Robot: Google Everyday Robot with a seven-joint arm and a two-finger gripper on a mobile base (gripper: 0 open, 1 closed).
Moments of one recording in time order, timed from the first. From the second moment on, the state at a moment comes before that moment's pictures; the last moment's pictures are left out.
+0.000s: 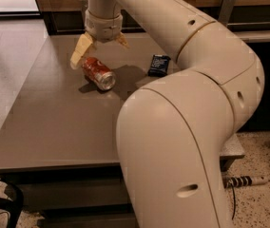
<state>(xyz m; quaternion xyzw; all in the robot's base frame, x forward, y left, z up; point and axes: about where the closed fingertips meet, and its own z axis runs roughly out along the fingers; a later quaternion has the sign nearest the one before) 0.685 0.088 0.873 -0.34 0.93 0.07 0.07</state>
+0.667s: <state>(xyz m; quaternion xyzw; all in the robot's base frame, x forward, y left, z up) 0.679 0.104 0.871 -0.38 0.92 0.07 0.05</state>
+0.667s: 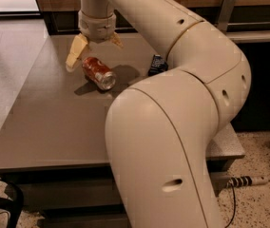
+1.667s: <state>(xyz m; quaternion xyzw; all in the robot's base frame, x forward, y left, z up) 0.671 0.105 0.852 -0.38 0.92 0.07 0.04</state>
